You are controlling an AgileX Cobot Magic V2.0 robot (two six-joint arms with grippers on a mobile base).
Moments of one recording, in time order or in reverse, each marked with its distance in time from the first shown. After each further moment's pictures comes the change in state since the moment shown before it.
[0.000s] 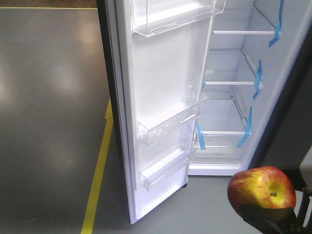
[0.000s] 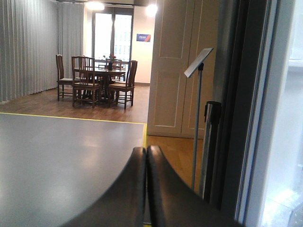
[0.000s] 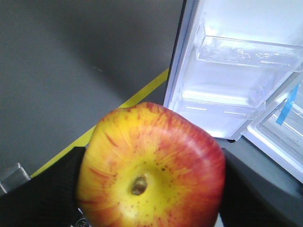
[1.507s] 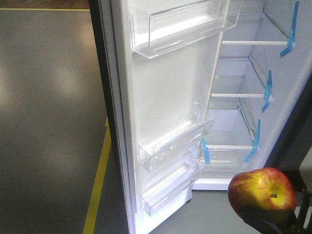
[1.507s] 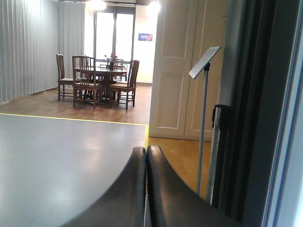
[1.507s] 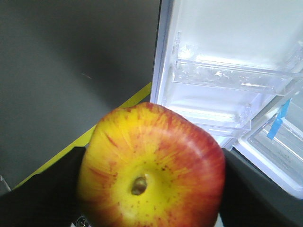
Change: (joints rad) left arm 0.000 0.000 0.000 0.000 0.000 0.000; right arm 0.000 0.000 0.000 0.000 0.009 0.000
